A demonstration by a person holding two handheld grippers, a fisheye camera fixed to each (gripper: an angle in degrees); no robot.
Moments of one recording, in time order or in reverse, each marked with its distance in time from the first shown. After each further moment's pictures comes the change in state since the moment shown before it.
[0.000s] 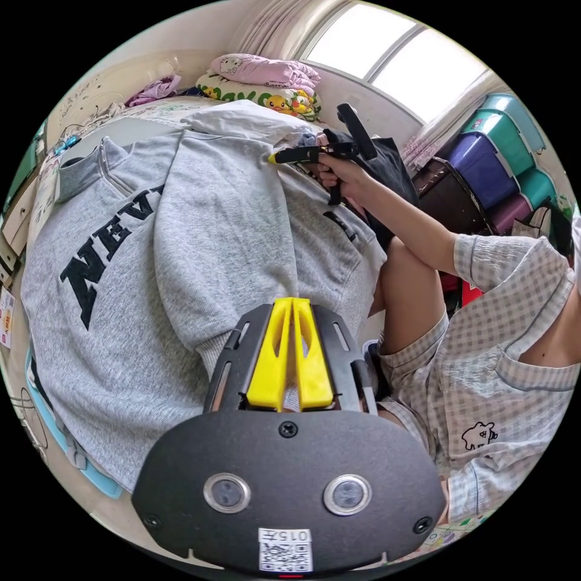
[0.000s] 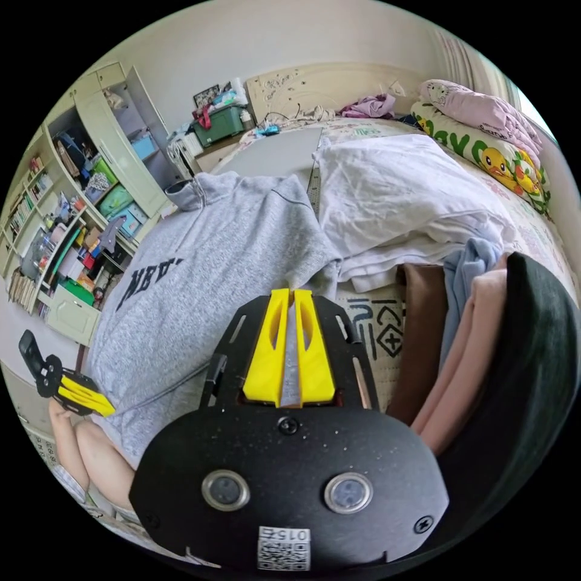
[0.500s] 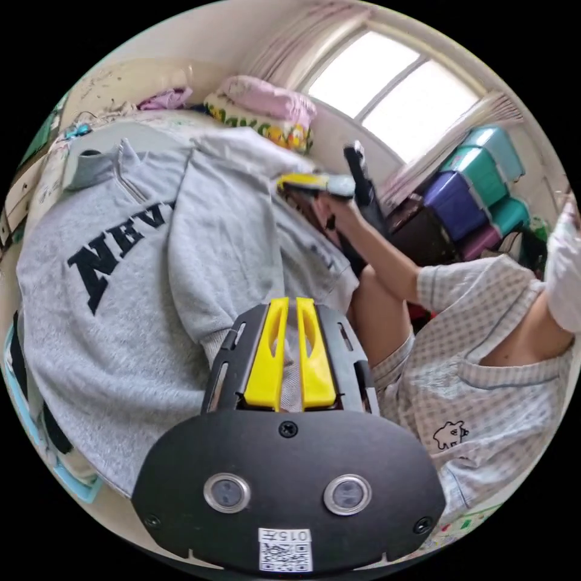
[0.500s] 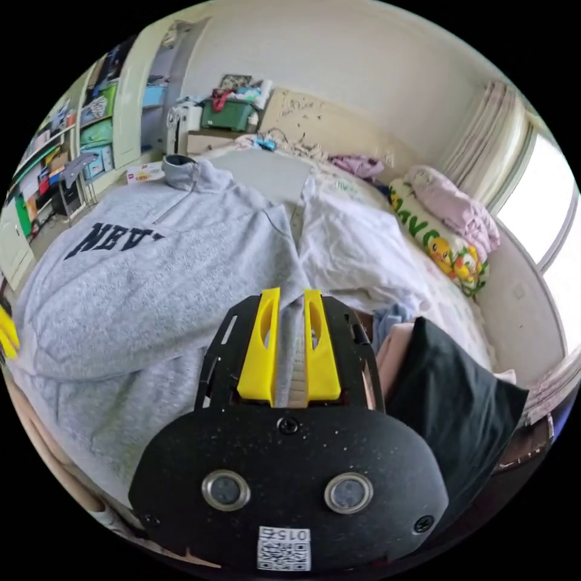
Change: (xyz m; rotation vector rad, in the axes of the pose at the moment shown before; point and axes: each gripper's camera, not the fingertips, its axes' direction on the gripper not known) left arm -0.039 0.057 -0.081 0.136 0.124 -0.051; right arm -0.064 0.026 -0.023 0.102 0.436 -0.275
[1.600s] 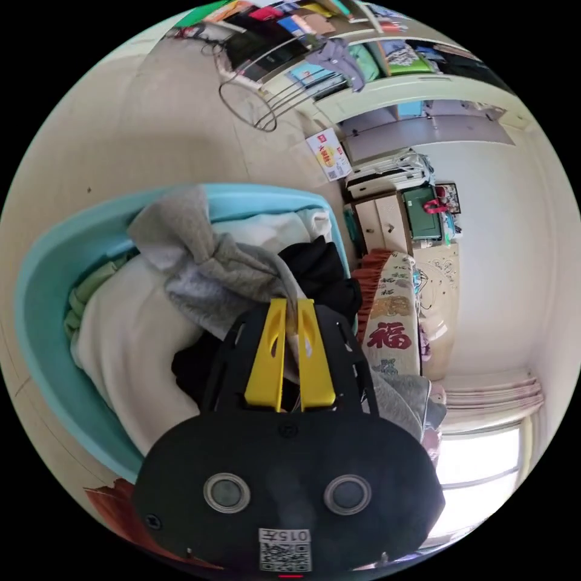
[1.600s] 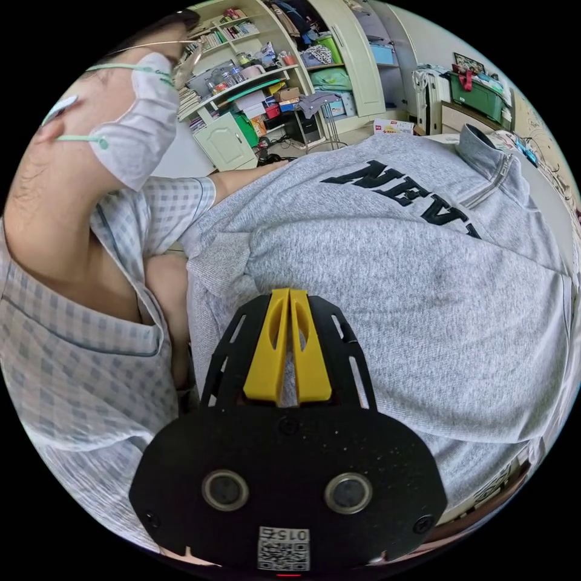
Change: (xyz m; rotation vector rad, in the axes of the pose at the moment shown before) left arm -0.527 0.421 -0.236 0.942 -0.298 -1.460; right arm -0.109 0.005 0.000 -0.203 -1.013 -0.616
